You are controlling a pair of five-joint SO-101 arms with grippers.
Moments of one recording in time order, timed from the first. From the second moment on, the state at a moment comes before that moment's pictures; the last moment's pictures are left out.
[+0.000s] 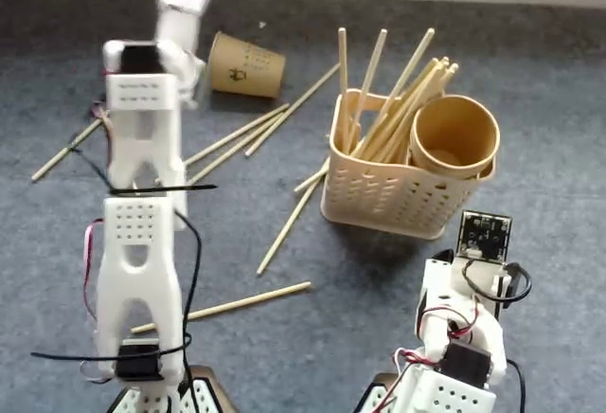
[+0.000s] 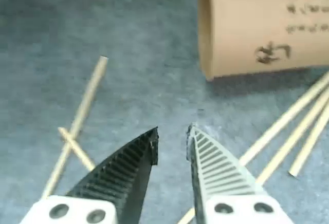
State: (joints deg) left arm -10.0 61.8 -93.0 98.6 -7.9; right arm 14.9 -103.0 95.3 58.0 14.9
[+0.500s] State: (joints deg) left arm -6.9 53.4 -72.0 73.2 -7.9; right arm 14.9 -103.0 95.3 58.0 14.9
